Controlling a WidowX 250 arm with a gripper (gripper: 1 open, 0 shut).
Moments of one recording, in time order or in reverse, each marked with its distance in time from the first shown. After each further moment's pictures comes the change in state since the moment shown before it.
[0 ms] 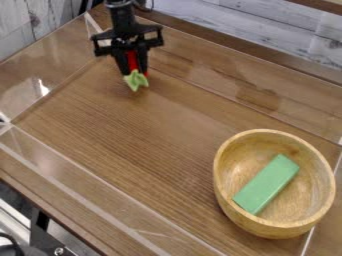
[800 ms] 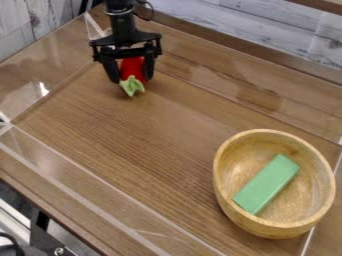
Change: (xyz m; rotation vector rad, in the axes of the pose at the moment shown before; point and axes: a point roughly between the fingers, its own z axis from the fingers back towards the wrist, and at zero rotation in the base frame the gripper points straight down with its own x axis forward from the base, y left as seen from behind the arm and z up) arm 0.001 0.006 -0.012 0.045 -0.041 -0.032
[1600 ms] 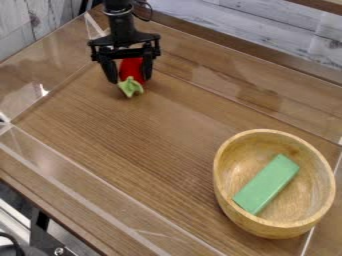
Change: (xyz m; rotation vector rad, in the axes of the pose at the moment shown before) arm -0.001 0.002 0.001 0.014 -0.012 -0.012
